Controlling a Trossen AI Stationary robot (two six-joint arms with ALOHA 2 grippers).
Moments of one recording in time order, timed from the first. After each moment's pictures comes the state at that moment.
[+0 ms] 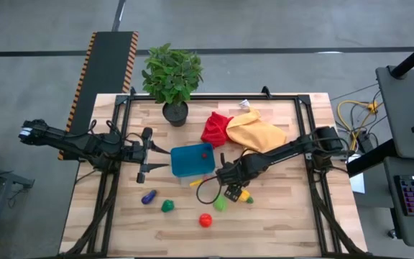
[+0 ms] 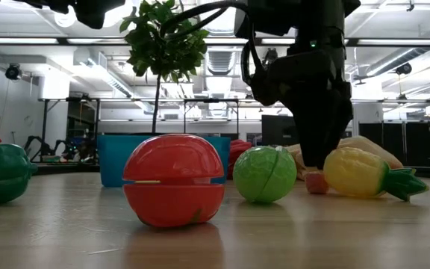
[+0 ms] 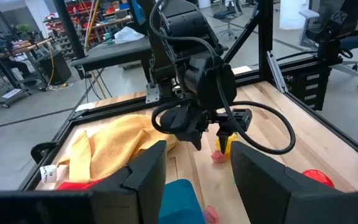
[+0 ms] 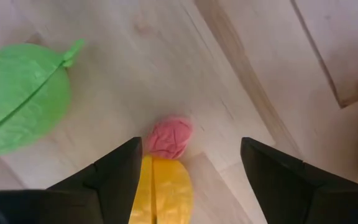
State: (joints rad) left arm -0.24 0.65 0.55 -0.03 -0.17 0.17; right arm 0.22 1.90 1.30 -0.85 -0.04 0.80
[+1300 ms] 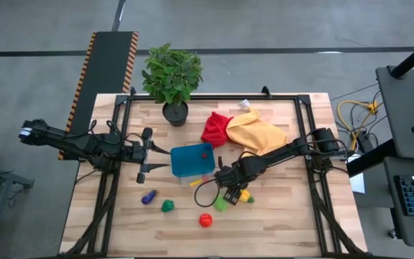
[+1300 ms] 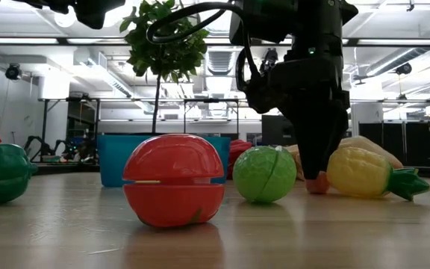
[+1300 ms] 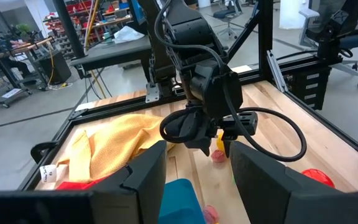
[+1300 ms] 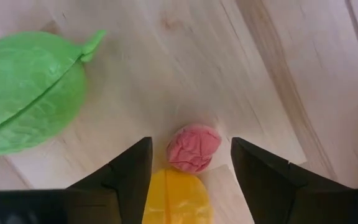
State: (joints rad) left arm -0.24 0.65 0.55 -0.04 -0.17 0.17; right arm 0.23 1.94 1.30 -0.80 -0.08 0.75
